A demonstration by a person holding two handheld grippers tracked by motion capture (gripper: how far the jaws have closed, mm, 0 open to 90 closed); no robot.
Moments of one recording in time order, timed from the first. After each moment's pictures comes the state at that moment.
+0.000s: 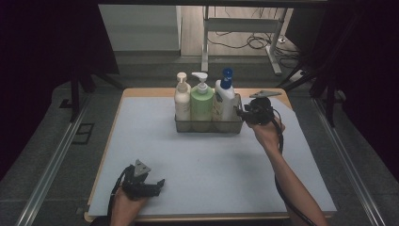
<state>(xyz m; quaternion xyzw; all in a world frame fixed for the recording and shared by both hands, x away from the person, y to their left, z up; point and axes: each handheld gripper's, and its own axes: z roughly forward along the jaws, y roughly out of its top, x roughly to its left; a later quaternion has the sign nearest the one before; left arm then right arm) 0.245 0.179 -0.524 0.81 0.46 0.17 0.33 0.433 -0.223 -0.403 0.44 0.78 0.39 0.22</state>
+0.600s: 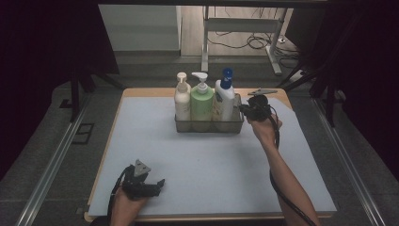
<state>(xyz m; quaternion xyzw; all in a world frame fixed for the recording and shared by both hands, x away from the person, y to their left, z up) 0.245 0.179 -0.523 0.81 0.46 0.17 0.33 0.461 -0.222 -0.422 0.46 0.77 0.38 0.22</state>
